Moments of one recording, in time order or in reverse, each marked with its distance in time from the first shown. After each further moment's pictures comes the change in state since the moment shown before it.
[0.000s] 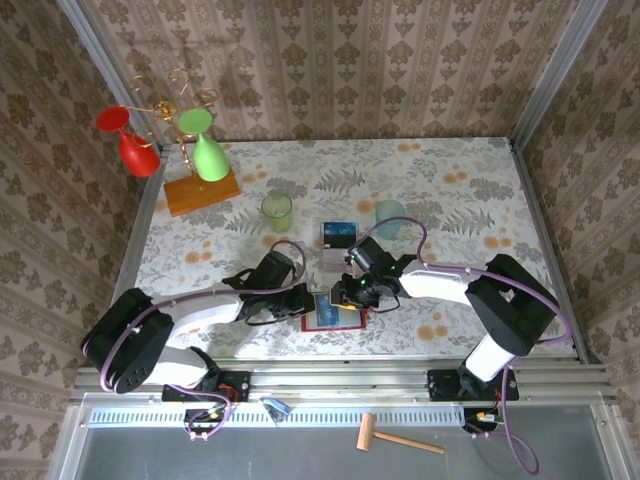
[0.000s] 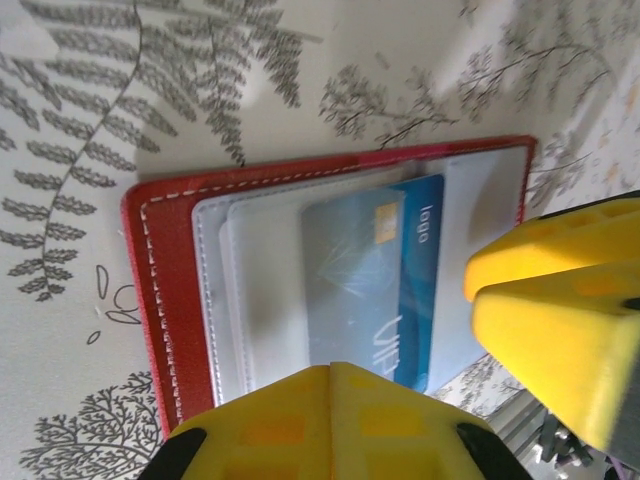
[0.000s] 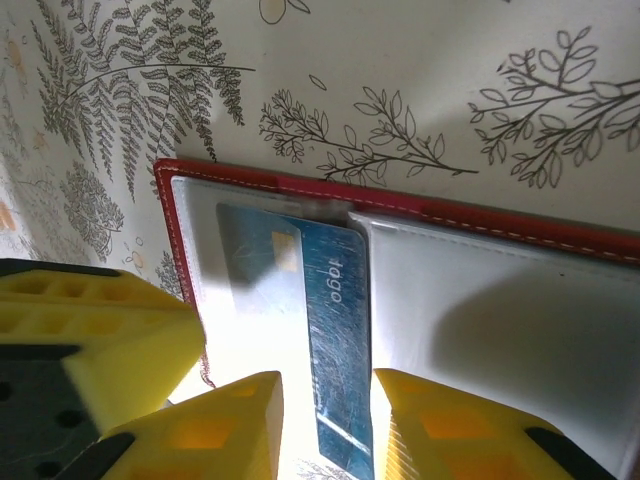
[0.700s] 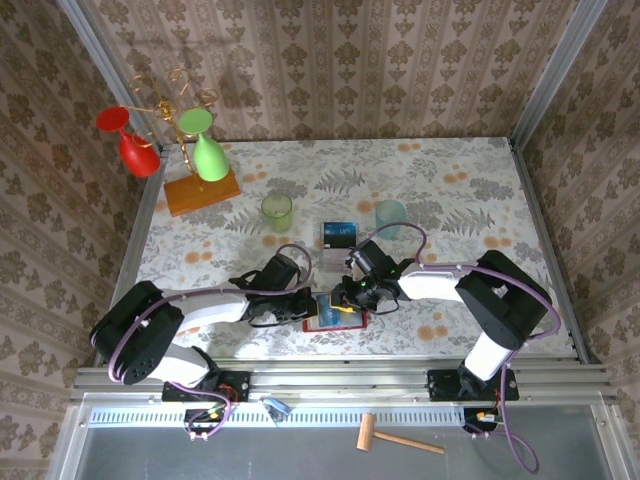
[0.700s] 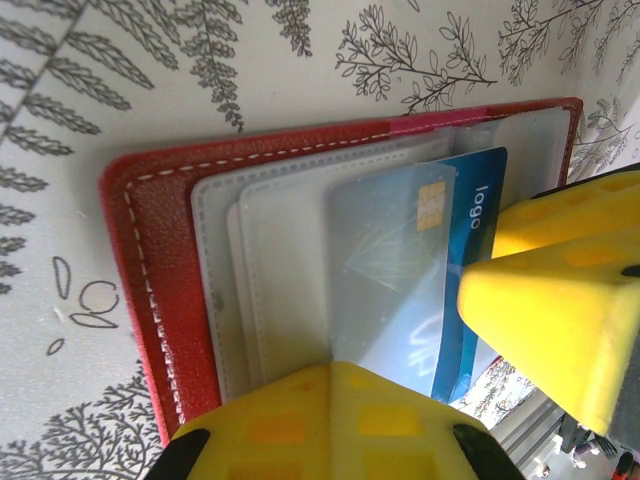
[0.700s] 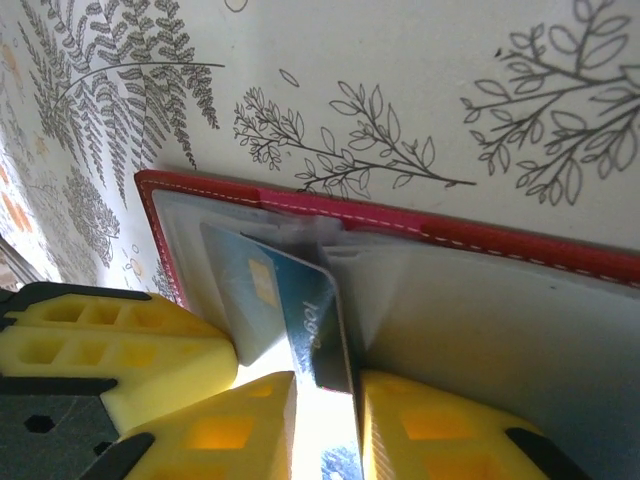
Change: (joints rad) left arm -0.024 0.050 0.003 0.019 0.010 0.004; right arm -0.011 0.044 -0.050 0.121 -0.056 0.046
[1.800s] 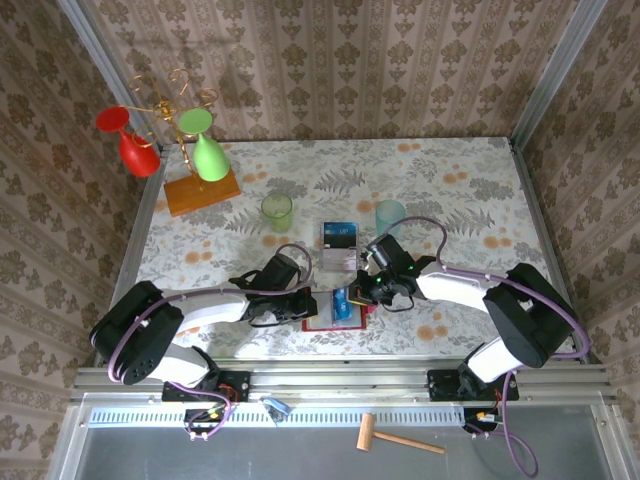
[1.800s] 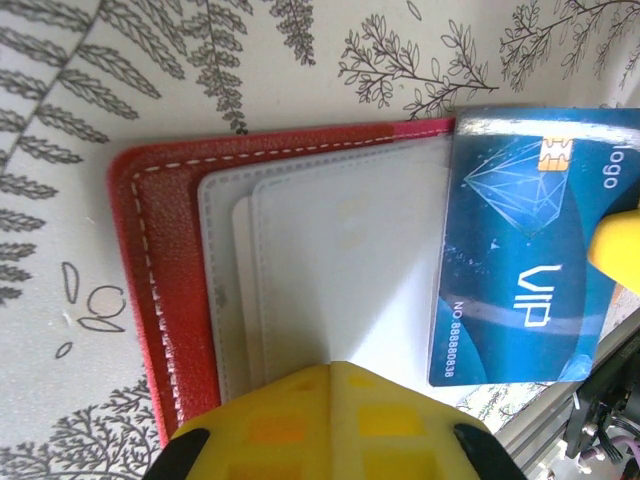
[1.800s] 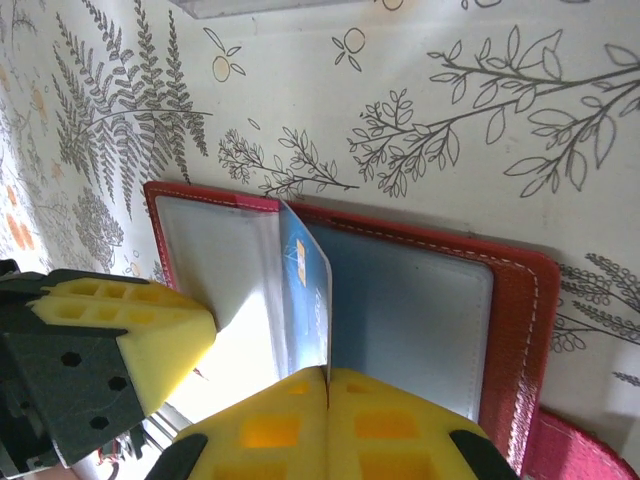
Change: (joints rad) left arm -0.001 0.000 0.004 -0.008 -0.015 0.003; right arm -0.083 -0.153 -0.040 -0.122 0.048 -0.093
